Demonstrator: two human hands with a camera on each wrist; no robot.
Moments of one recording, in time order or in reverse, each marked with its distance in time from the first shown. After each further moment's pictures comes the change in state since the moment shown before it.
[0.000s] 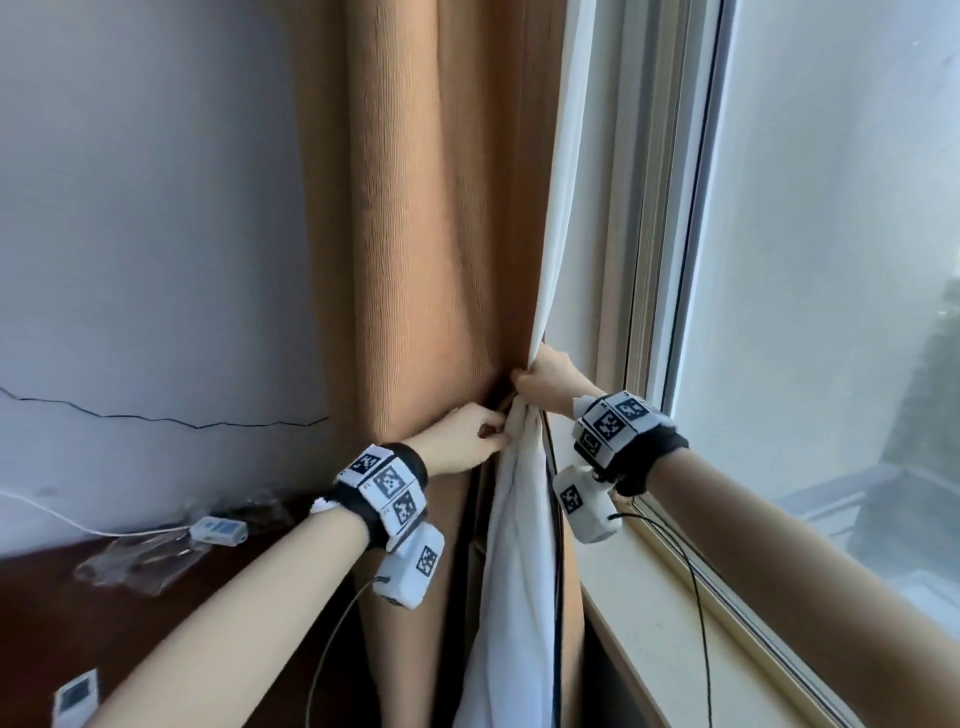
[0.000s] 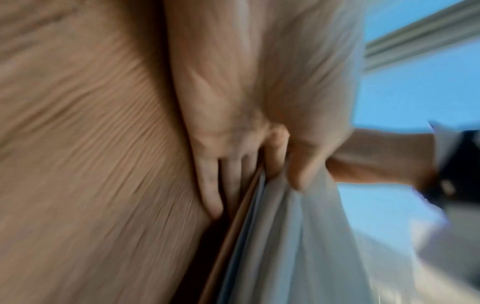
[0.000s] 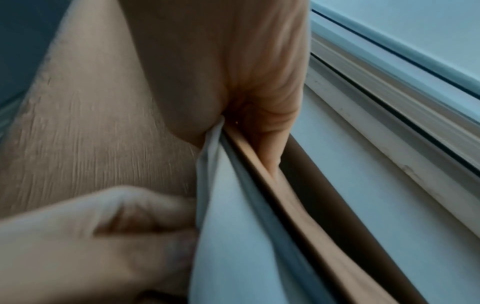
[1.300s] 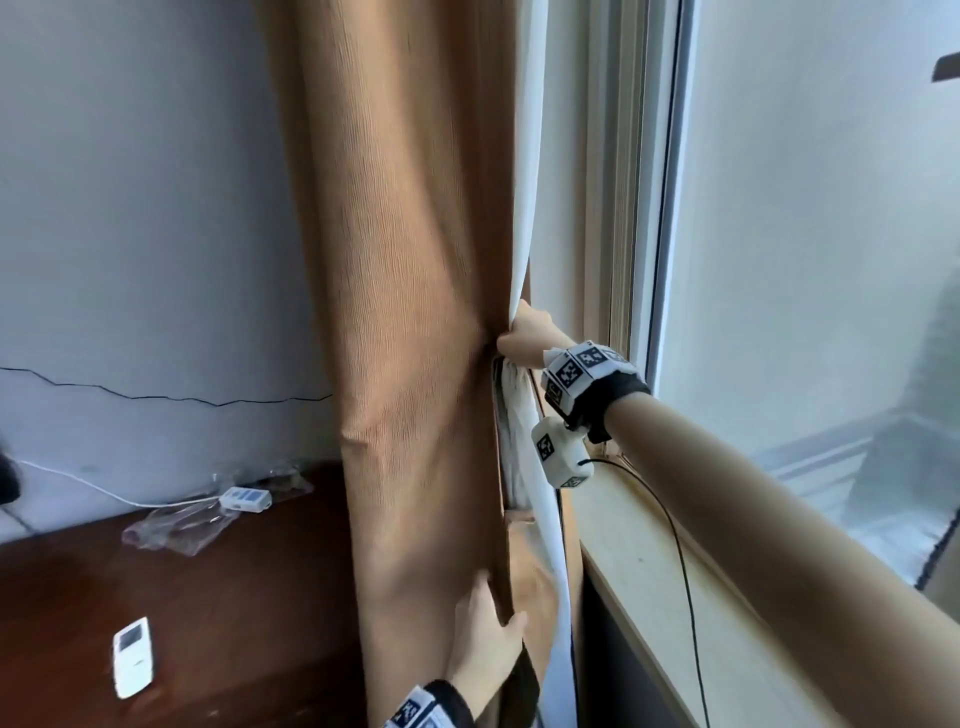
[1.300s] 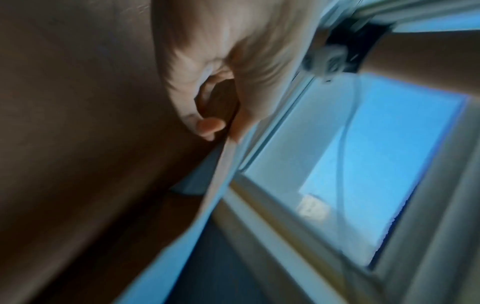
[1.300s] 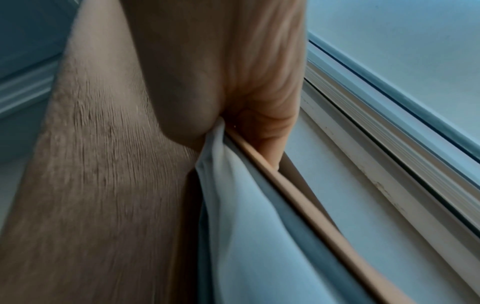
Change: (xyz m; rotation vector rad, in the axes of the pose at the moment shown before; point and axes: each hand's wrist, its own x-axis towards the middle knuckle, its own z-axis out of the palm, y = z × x) left_hand -0.155 -0.011 0.222 -0.248 0.288 -0.462; right_hand -0.021 -0.005 -0.011 0.020 -0.050 0.065
